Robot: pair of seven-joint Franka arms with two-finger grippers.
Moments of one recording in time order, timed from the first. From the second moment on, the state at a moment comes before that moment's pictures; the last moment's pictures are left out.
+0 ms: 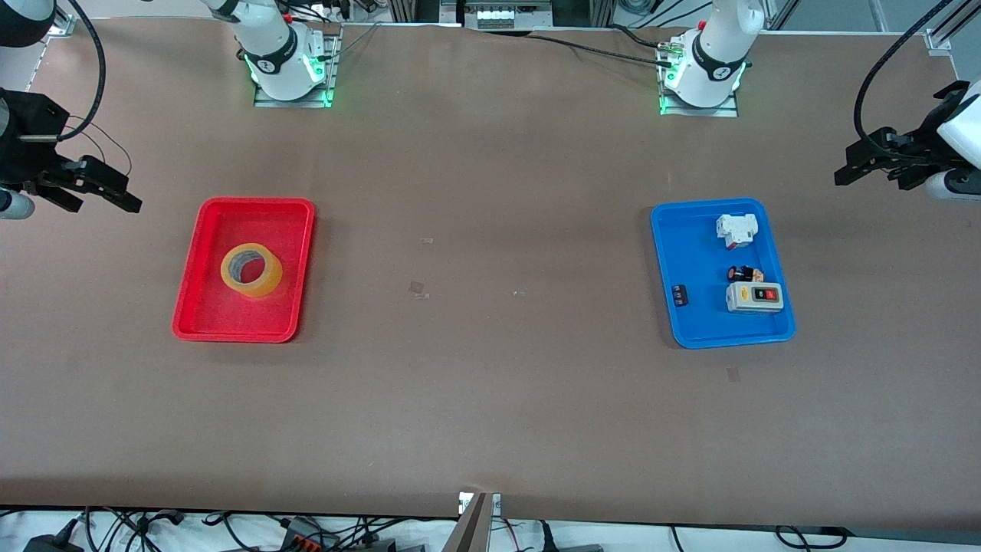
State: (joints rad) left arm 0.01 -0.01 0.01 -1.60 0.00 1.49 0.08; right arm 0.01 -0.02 -0.05 -1.72 0.00 1.71 0.00
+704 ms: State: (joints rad) left arm 0.01 -0.01 0.01 -1.60 0.00 1.49 0.08; right arm -0.01 -0.02 -0.03 -1.72 0.00 1.70 0.00
